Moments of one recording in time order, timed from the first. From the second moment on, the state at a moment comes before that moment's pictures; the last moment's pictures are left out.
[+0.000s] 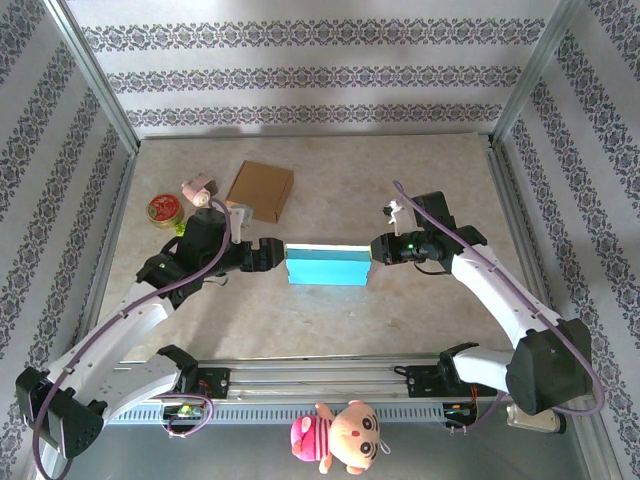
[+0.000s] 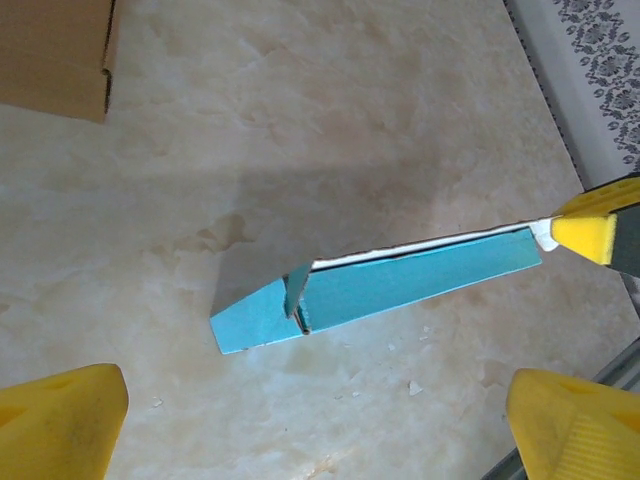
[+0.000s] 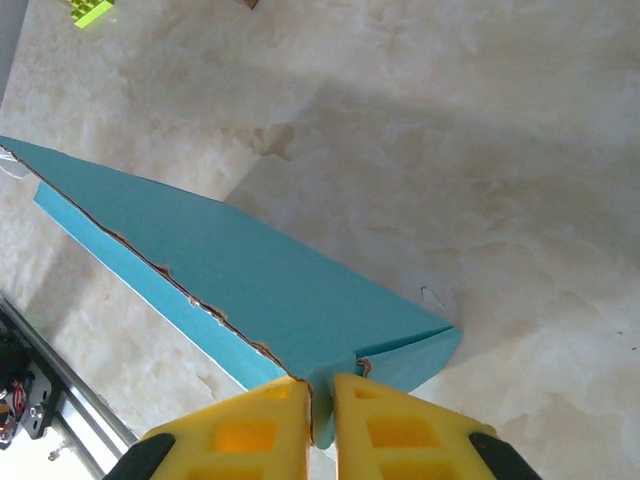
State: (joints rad) left arm -0.48 0.97 0.86 -0.55 0.23 -0.51; right arm 0.30 1.21 0.89 -0.63 -0.53 0.21
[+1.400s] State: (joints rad) left arm -0.48 1.31 0.94 -0.45 0.28 -0.39; right arm 0.31 1.23 0.89 -0.63 -0.52 0.21
